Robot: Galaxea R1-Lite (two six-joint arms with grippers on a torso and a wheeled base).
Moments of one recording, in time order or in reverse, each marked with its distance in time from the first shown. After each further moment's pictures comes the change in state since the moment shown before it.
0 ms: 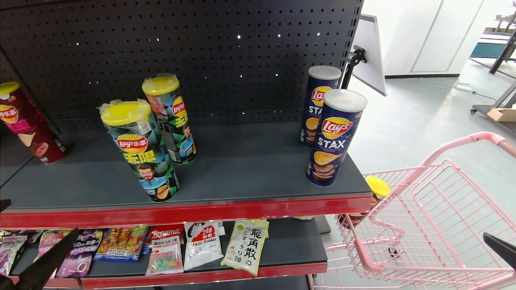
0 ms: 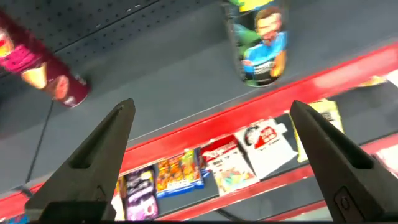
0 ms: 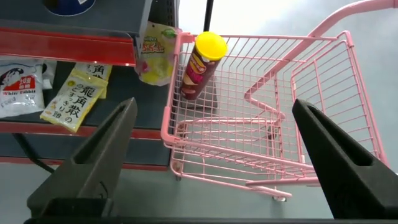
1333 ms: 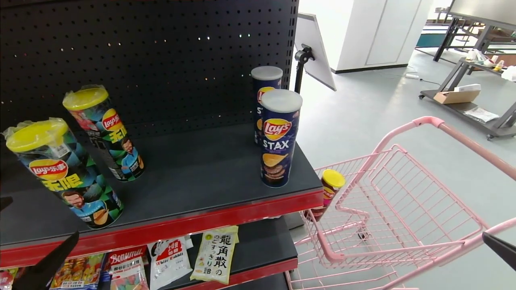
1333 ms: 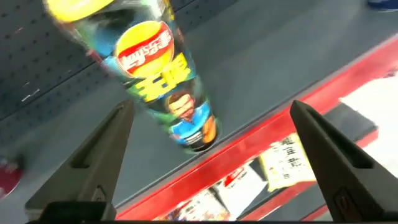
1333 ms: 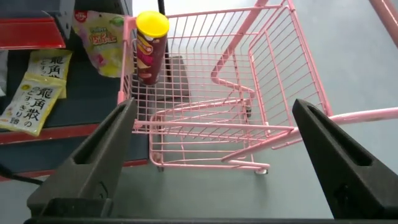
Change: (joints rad) left arm -0.003 -0.034 -0.002 -0.001 -0.097 0.034; right arm -0.006 0.006 0.000 -0.002 -0.004 -0.001
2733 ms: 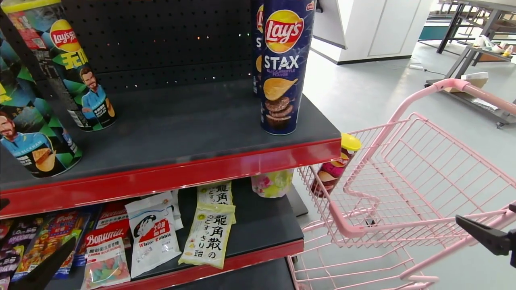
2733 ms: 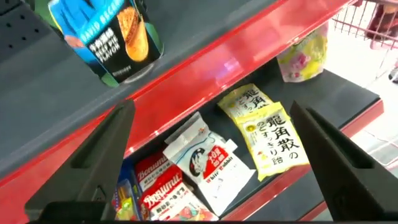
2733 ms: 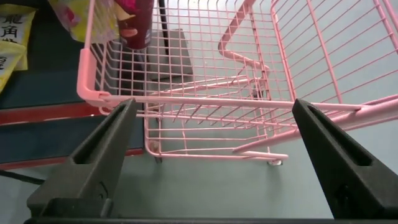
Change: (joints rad) left arm 0.003 -0.036 0.002 0.003 -0.027 -0.001; right arm -0.011 0.217 -0.010 -0.137 0.000 0.001
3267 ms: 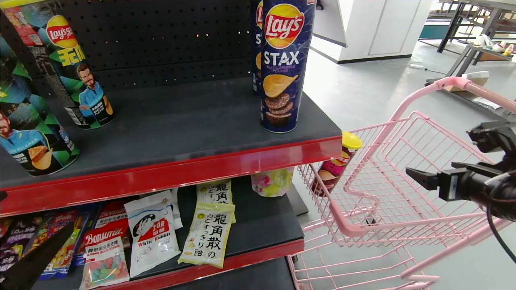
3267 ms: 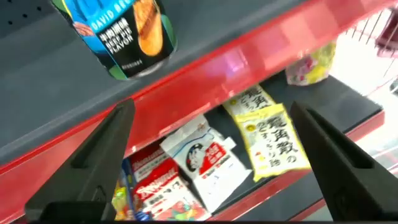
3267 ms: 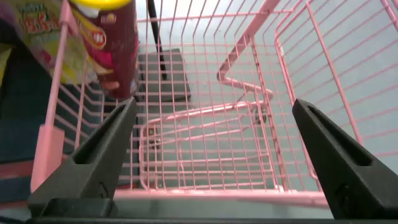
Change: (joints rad) left arm 0.001 0.057 -0.063 0.030 0.054 -0.097; right arm -0.015 0.501 -0.097 -0.476 0.021 0.019
